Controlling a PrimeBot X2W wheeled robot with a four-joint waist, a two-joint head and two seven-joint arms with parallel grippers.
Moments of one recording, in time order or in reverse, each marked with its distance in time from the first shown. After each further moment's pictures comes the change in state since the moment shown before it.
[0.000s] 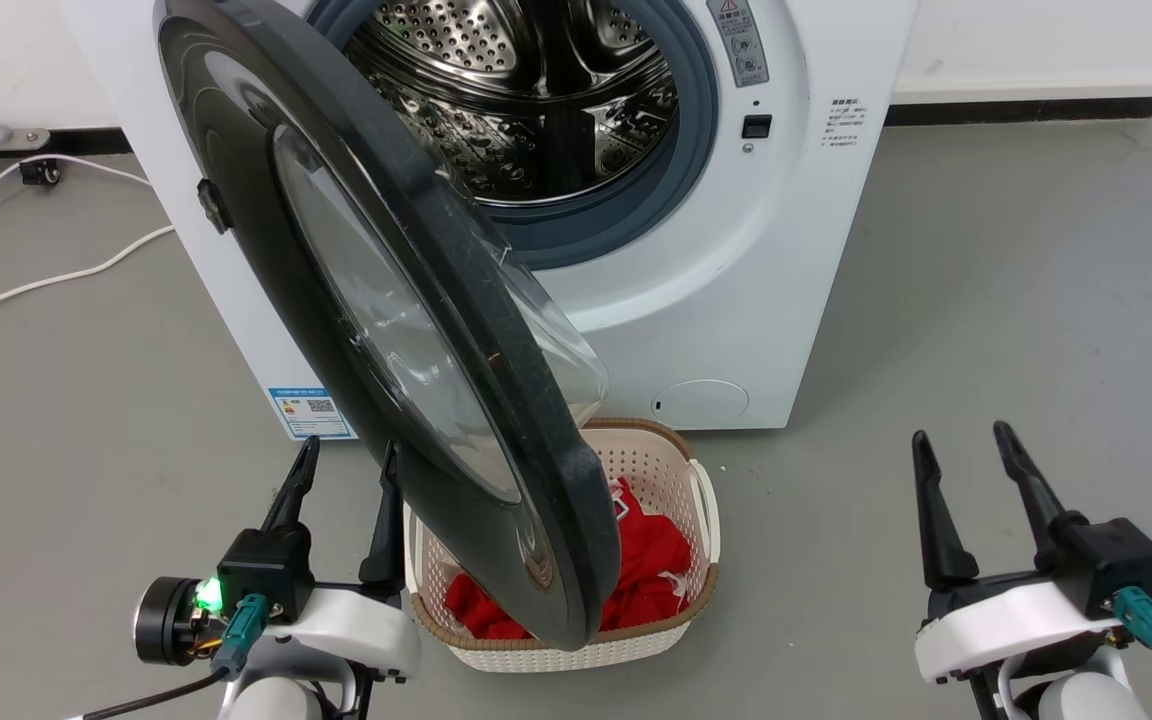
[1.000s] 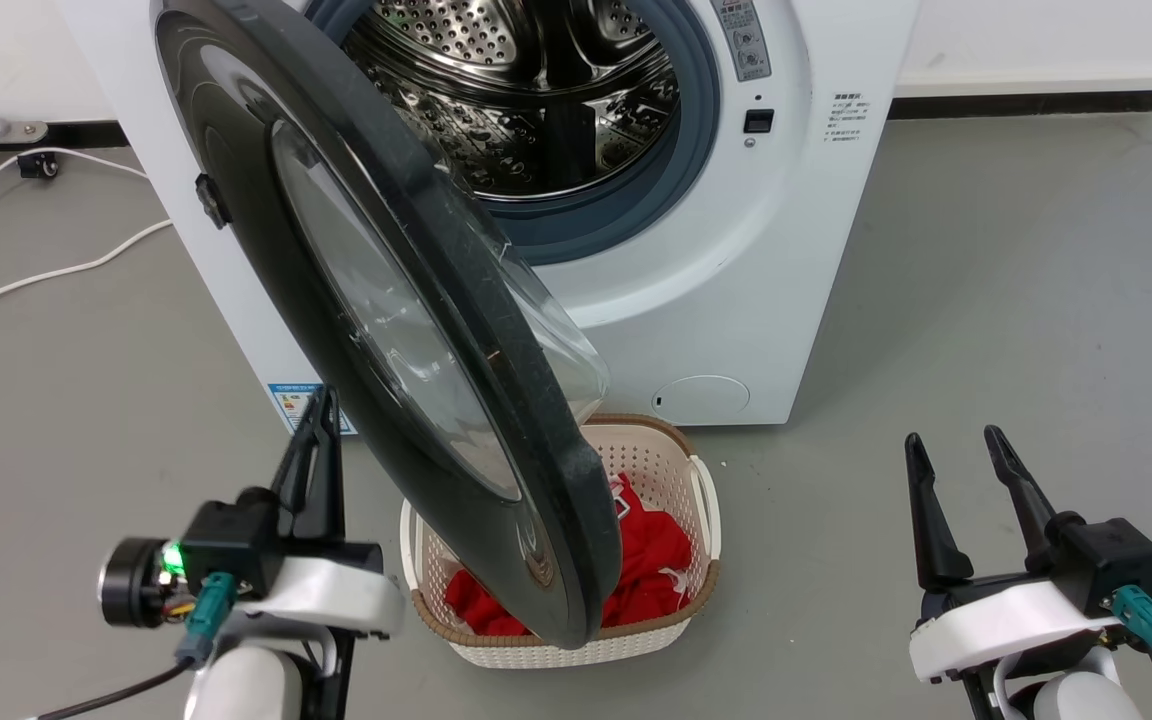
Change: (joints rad) left arm -0.017 0.003 0.020 -0.084 0.007 0.003 0.000; right arm -0.004 0.001 0.016 0.023 0.046 0.000 0.000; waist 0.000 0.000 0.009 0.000
